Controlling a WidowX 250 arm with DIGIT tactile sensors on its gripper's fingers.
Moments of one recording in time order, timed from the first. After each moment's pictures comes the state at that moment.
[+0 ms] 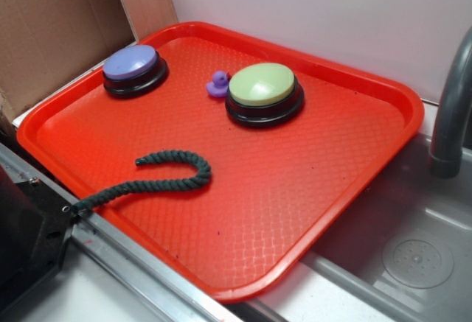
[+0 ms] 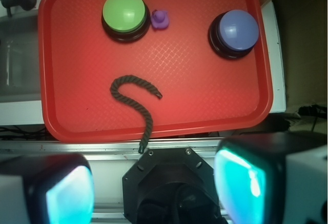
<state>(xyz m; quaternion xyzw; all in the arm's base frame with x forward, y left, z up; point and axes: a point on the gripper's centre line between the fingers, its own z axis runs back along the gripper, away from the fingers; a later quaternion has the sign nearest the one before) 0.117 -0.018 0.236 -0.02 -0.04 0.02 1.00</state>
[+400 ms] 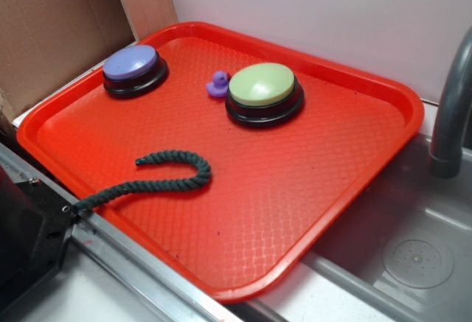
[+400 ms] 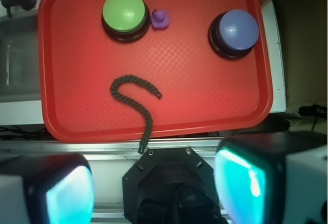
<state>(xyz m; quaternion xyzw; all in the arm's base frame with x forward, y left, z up) 0.115 -0.018 0.232 -0.02 -0.04 0.01 1.00</state>
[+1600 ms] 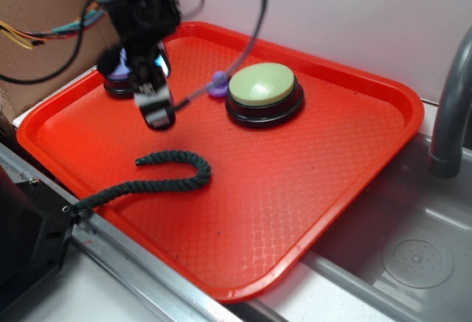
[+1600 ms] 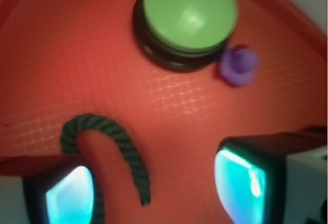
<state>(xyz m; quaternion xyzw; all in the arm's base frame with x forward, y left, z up) 0.209 -0.030 0.066 0.02 -0.07 -0.31 0.95</state>
